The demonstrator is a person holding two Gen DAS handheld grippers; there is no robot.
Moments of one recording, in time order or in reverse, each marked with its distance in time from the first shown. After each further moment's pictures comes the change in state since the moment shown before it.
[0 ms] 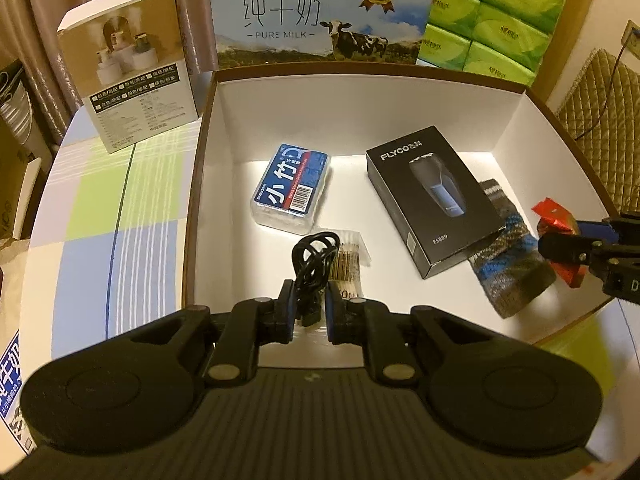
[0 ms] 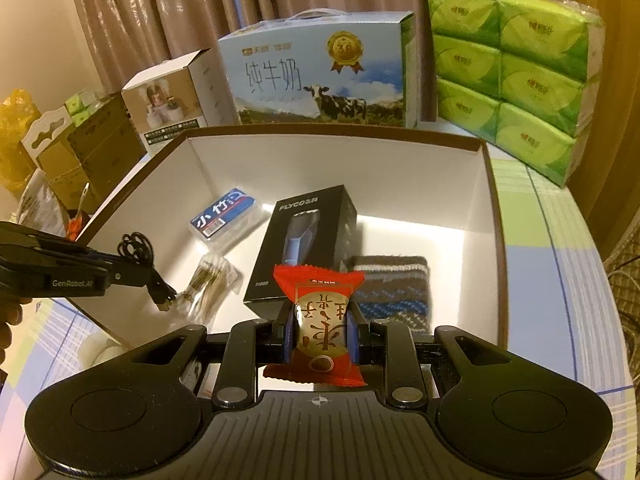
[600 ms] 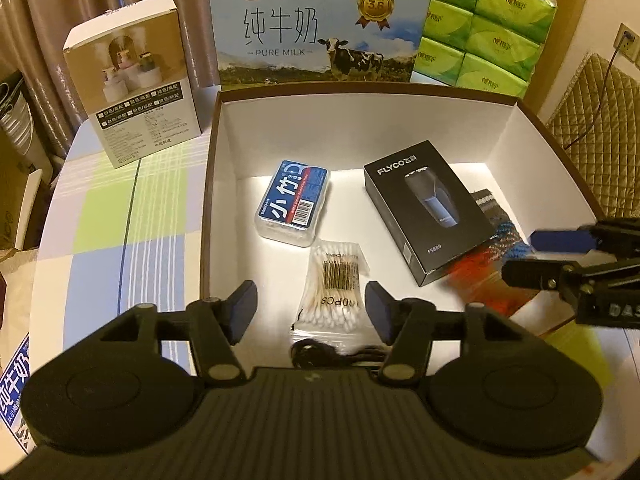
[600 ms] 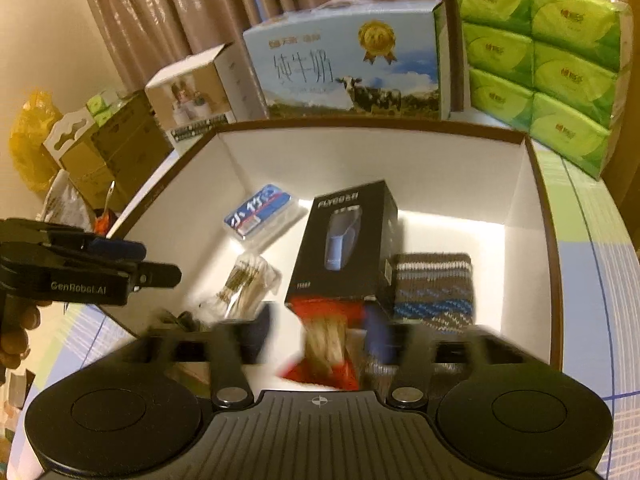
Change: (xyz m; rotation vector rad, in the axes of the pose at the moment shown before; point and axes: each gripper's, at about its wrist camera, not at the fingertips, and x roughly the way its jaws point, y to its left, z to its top) left arm -0.016 0.003 0.004 0.014 -0.036 -0.001; right arm 0.006 0.012 0.006 0.015 -0.008 0.079
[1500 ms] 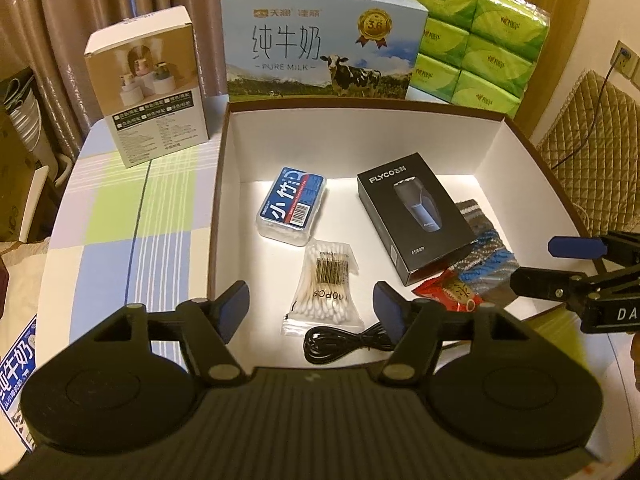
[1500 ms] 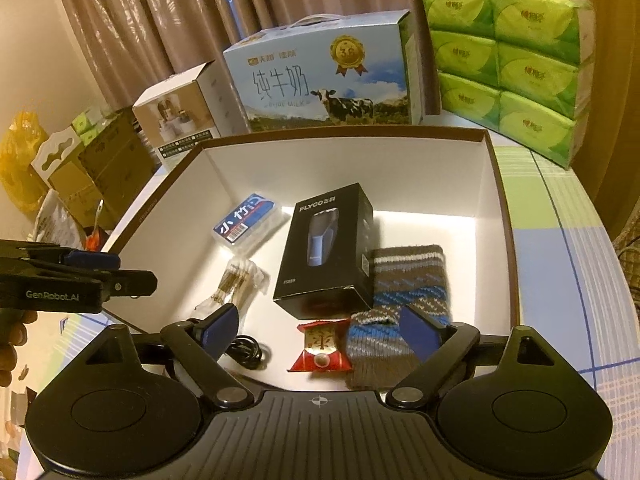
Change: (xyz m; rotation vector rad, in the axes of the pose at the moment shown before) left arm -0.031 -0.003 -0.008 -0.040 -0.041 0.000; right arm -0.028 -0.003 -0.008 0.063 -0.007 -0.037
